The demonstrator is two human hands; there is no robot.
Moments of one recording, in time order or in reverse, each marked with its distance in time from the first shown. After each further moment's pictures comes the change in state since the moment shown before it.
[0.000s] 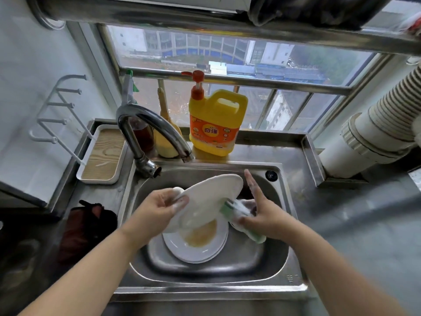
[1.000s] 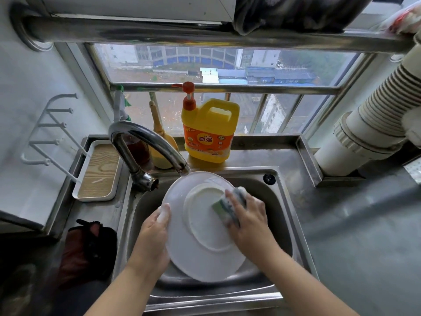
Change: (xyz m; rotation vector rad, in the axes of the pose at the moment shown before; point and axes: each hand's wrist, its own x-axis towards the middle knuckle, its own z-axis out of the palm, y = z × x) left_hand -0.009 -0.002 0.025 -0.527 0.335 -0.210; right_hand 0.006 0.002 0.059 -0.463 0.556 -0.199
